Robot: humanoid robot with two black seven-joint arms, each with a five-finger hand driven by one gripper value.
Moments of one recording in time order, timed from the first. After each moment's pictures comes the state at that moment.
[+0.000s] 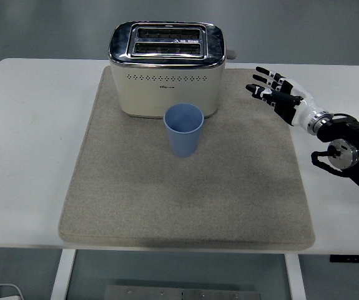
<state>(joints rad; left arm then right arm) -0.04 0.00 -0.05 -0.12 -0.03 -0.08 0.10 0.94 -0.34 0.30 0.81 -0.07 0.08 0.22</state>
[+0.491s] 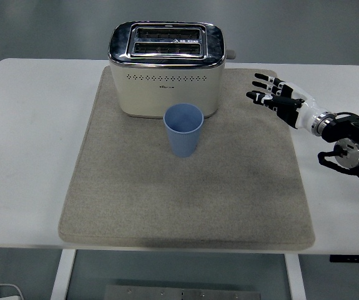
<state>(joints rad) -0.04 0.00 -0.05 -0.12 -0.03 -0.08 0.10 0.96 -0.36 0.24 0.78 -0.09 0.13 0.16</state>
